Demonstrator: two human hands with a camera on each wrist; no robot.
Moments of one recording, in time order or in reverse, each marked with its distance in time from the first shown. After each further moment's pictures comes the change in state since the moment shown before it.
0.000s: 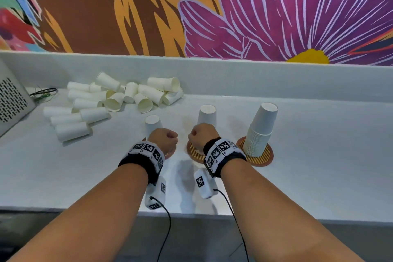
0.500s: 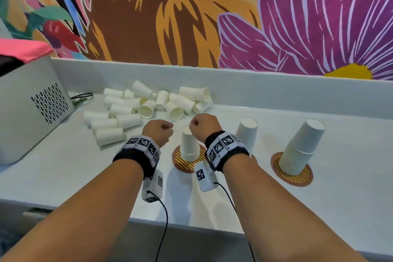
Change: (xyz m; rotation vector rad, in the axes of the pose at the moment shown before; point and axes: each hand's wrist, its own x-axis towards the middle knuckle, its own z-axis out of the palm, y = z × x) left_hand 0.027 -0.044 -0.124 -0.088 0.197 0.017; right_hand 0.036 -0.117 0.015 0.013 0.130 -0.203
